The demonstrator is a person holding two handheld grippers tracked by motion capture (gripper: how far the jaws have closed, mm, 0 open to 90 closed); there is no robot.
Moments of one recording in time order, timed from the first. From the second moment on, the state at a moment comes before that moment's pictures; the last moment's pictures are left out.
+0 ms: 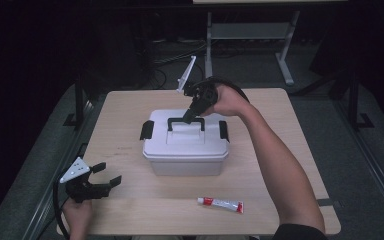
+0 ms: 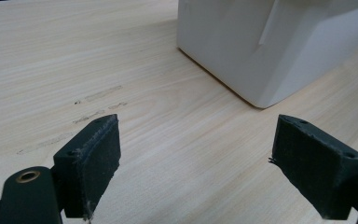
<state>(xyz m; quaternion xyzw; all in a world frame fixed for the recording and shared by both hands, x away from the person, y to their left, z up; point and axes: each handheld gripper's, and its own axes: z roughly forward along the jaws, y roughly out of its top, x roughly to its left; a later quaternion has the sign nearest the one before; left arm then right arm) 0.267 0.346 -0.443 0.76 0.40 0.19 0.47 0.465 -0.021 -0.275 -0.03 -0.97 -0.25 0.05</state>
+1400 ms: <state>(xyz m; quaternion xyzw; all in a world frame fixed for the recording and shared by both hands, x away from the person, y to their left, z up) 0.266 0.347 -0.442 0.77 0.39 0.20 0.47 0.436 -0.077 -0.229 -0.06 -0.96 -0.27 0.00</state>
